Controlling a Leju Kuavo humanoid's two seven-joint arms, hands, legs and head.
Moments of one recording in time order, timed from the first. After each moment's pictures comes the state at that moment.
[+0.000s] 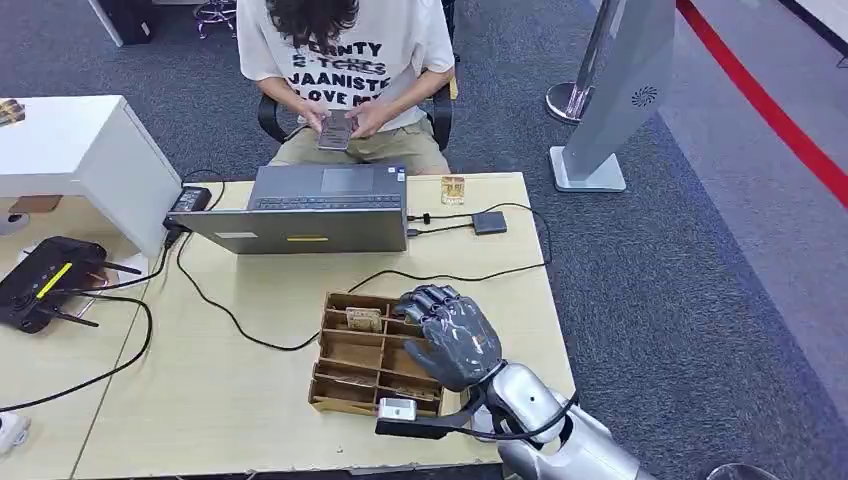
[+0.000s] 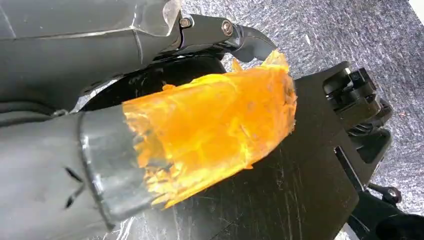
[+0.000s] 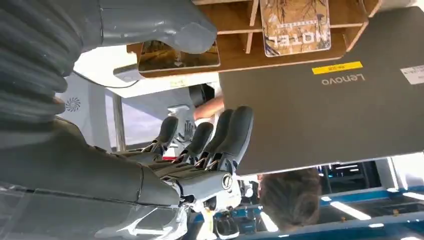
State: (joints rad) left arm -0.13 -0.13 -1.45 -0.15 0.96 0.23 -0.03; right arm -0.32 -0.14 0.88 -1.43 1.02 -0.32 0.03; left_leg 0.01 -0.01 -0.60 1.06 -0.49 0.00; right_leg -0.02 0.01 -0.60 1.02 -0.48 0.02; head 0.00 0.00
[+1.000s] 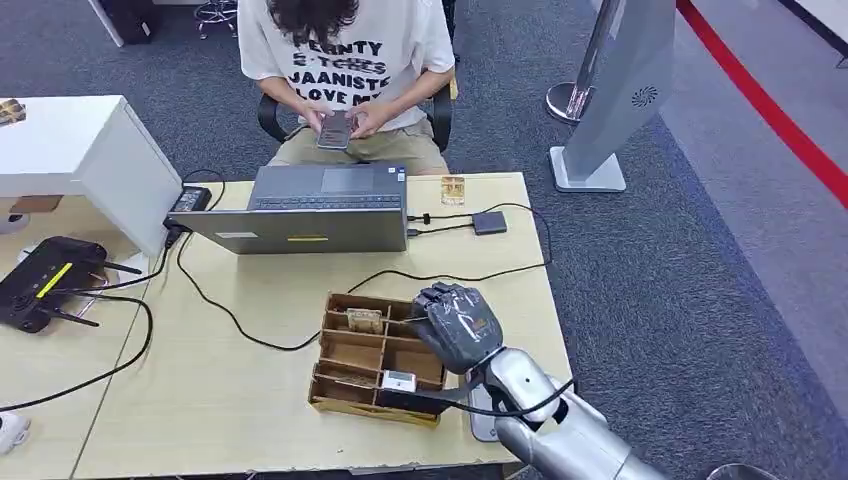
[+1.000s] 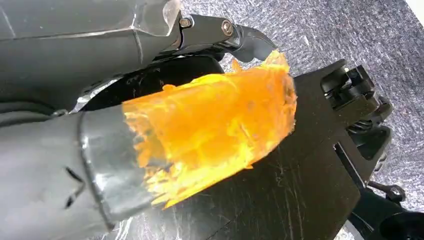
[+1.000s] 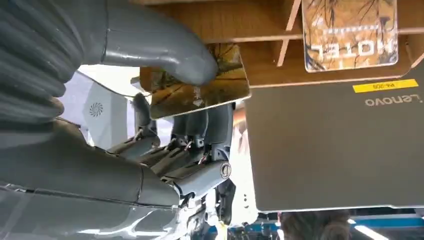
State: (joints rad) left arm -0.13 -0.14 -1.47 -0.15 0.94 0.22 -0.02; right arm -0.36 -0.10 0.84 -1.30 1.02 -0.29 0.04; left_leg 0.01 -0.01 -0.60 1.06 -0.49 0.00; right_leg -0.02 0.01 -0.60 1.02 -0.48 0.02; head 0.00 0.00
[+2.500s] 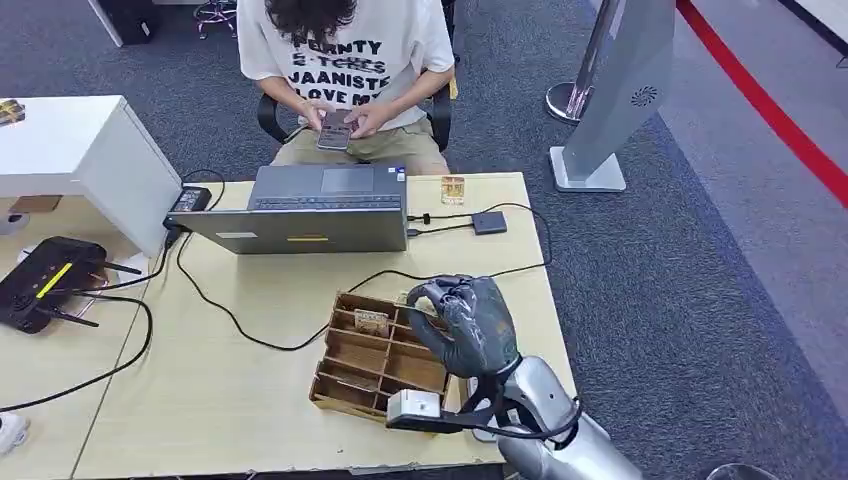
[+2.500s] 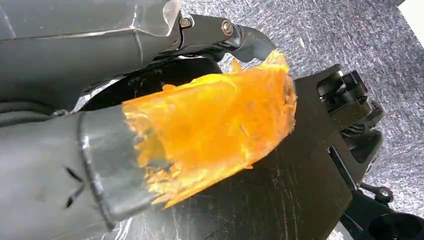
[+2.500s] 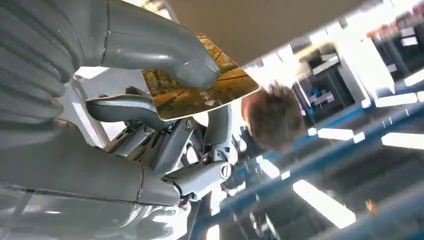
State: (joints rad) left arm -0.12 -0.14 -1.47 -0.15 0.98 0.24 -0.06; right arm -0.25 -0.08 0.75 -1.56 0.90 -0.49 -0.15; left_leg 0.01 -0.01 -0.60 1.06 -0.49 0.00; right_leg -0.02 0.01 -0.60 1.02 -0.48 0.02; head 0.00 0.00
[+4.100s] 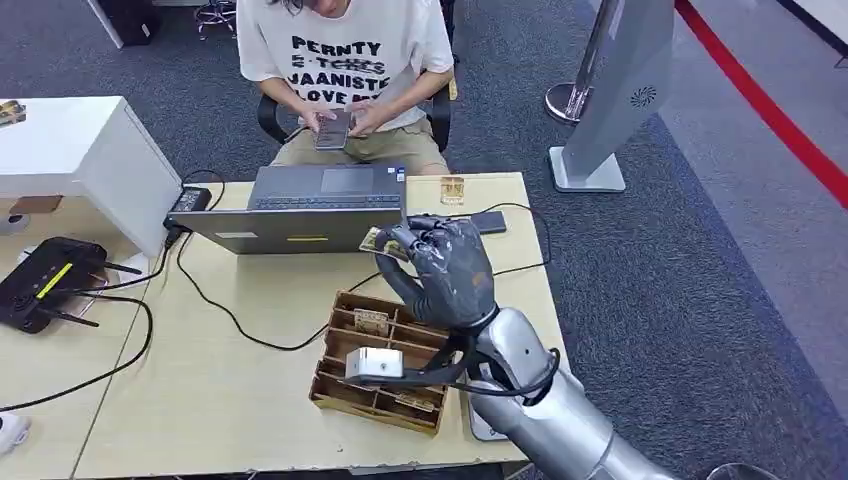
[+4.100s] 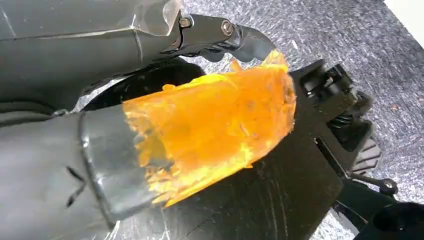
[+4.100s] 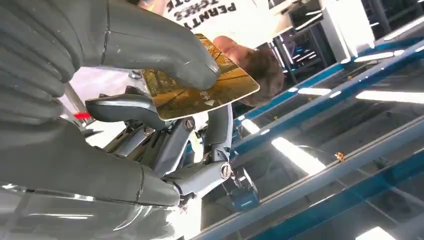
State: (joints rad) left arm -0.16 -0.14 -1.50 -0.15 0.89 0.19 0.00; right arm -0.46 0.04 0.74 -1.51 1.01 -0.44 -0.10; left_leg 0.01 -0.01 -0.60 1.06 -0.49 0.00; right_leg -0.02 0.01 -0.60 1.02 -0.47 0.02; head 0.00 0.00
